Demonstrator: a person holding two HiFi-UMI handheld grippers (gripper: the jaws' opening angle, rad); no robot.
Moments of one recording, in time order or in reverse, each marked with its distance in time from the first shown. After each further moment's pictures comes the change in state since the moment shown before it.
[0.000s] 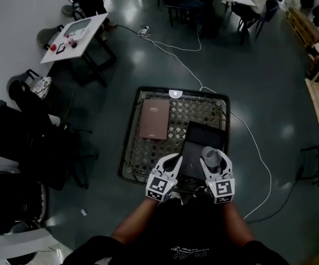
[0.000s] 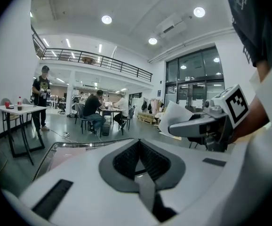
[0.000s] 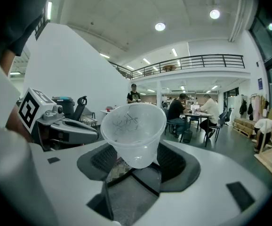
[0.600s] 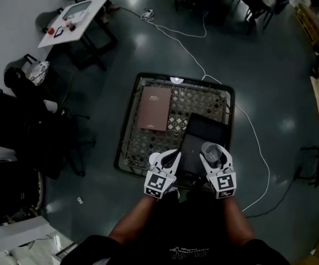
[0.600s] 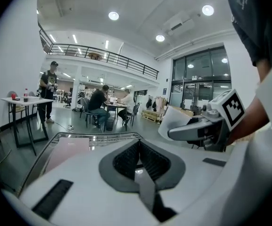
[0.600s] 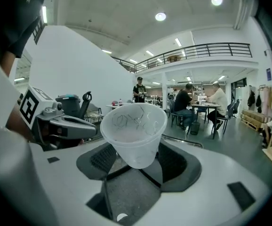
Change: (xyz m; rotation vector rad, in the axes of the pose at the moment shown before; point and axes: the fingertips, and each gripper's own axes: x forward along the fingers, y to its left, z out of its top) left arm 0.007 0.013 -0.032 -0.064 0.038 0.048; right arm 0.028 -0.002 -0.039 0.032 0.080 0.098
